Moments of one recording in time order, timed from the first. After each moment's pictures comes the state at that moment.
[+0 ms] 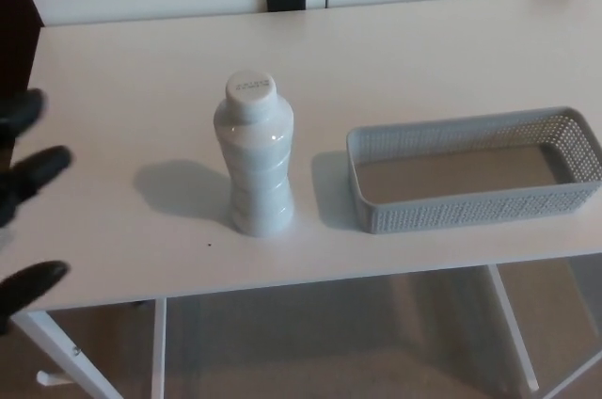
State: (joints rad) left_arm 0.25 0.57 0.38 -0.41 -0.54 0.20 -0.52; right_arm 0.85 -0.17 -0.23 -0.38 0.21 0.18 0.17
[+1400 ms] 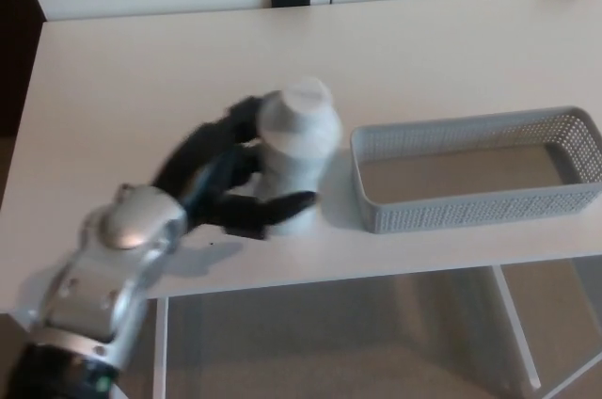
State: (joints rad) left_arm -0.37 0.24 -0.24 0.15 -0.12 0.32 -0.30; right_arm 0.91 -0.15 -0.17 -0.32 0.20 0.07 0.21
